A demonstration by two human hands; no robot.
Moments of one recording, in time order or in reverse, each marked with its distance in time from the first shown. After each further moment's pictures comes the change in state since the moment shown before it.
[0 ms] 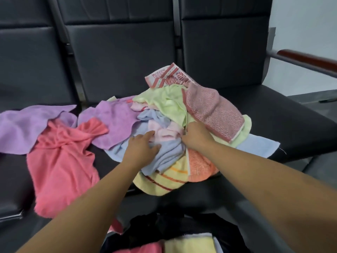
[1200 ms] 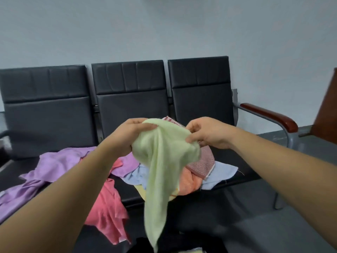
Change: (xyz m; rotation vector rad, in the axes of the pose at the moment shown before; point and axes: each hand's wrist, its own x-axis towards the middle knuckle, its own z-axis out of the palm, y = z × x) left_hand -0.136 0.117 -0.239 -1.012 -0.145 0.265; right_hand -0.174 -0.061 -0.246 0.583 -0.273 -0.245
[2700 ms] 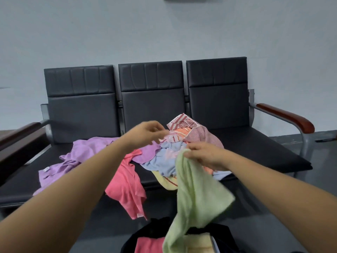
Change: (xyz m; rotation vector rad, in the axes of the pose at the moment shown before) left_hand -0.070 0.007 -0.006 0.609 0.050 -0.041; right_hand -0.037 0.037 0.081 0.092 -0.207 -0.070
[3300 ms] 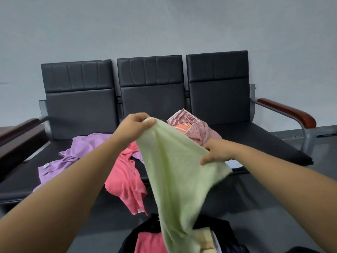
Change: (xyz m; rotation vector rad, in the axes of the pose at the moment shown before) left_hand 0.000 -0.015 -0.008 -0.061 0.272 0.018; right_hand 0.001 0.009 -0.038 -0.774 -0.003 0.195
